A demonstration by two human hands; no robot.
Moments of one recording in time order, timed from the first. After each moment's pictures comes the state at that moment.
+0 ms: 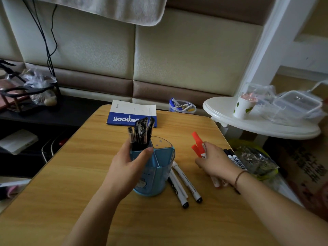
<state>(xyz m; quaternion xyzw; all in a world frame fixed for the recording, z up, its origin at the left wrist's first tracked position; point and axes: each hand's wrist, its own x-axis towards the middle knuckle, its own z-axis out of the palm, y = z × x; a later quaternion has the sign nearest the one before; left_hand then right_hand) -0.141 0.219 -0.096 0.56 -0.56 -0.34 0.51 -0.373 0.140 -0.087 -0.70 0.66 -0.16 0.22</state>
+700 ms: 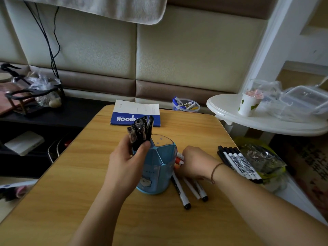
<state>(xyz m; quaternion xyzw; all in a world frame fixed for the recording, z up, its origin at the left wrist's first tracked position) -0.138 0.214 -0.096 0.56 -0.53 -0.29 0.57 -0.311 0.144 -0.083 -0.74 0.65 0.02 0.17</state>
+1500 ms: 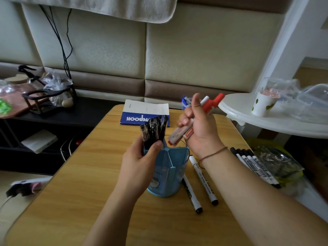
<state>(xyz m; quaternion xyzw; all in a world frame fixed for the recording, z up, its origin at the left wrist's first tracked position) -0.141 0.211 -0.095 0.54 -0.51 -0.33 0.58 -0.267 0.119 -0.043 -0.36 0.21 -0.64 0.65</state>
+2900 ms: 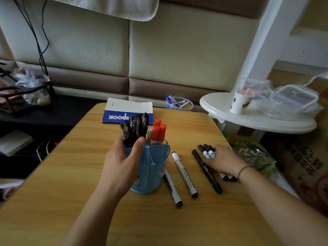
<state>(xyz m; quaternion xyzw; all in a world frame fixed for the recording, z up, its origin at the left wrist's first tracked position) -0.148 0.219 -0.092 0.55 -0.53 -0.31 0.56 -0.419 0.115 -0.113 -0.65 0.76 -0.02 0.09</state>
